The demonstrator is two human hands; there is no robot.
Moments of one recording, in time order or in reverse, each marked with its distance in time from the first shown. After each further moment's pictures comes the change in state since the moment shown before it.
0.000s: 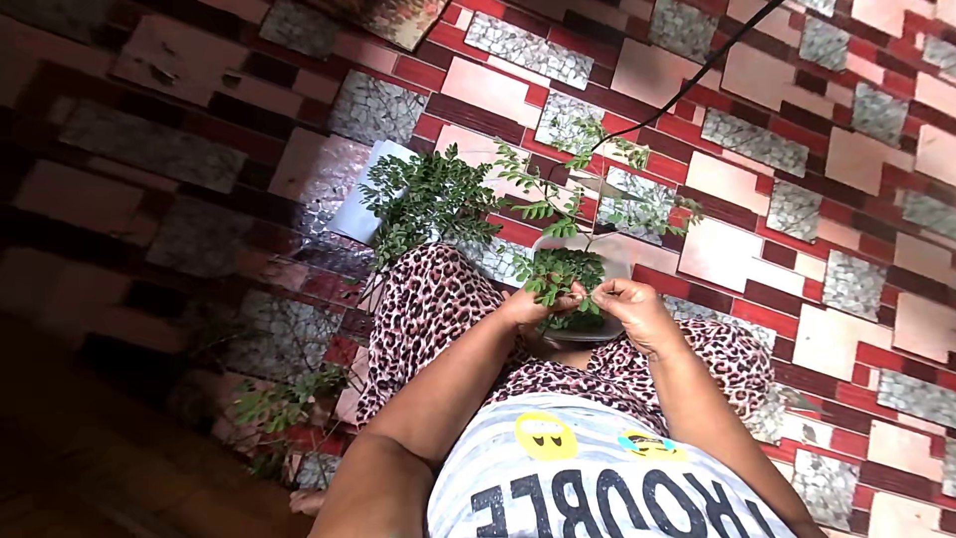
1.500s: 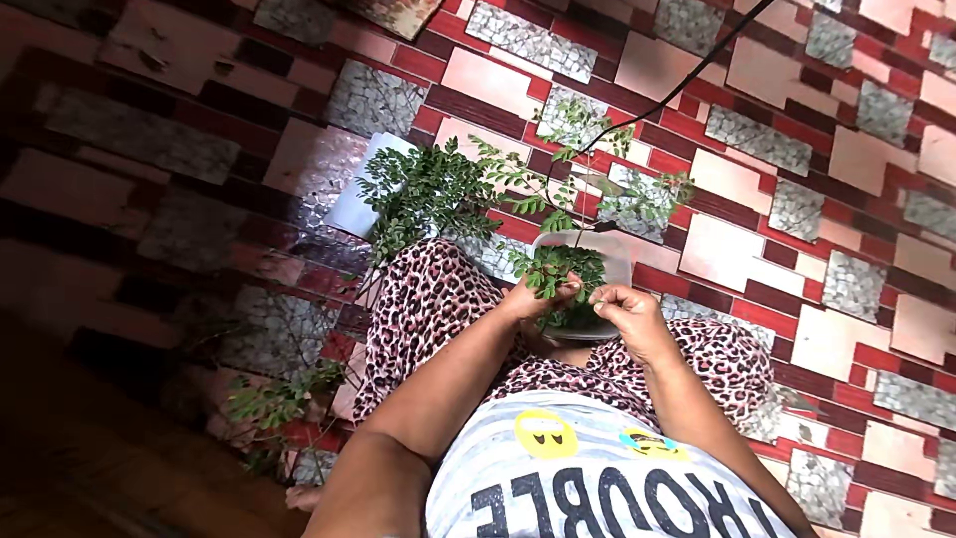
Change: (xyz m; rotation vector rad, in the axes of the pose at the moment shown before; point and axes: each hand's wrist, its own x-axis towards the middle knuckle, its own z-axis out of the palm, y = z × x) left_hand -0.001 -0.001 0.002 0.033 0.158 -0.034; right_hand -0.012 0.009 0.008 -0.071 0.097 -0.102
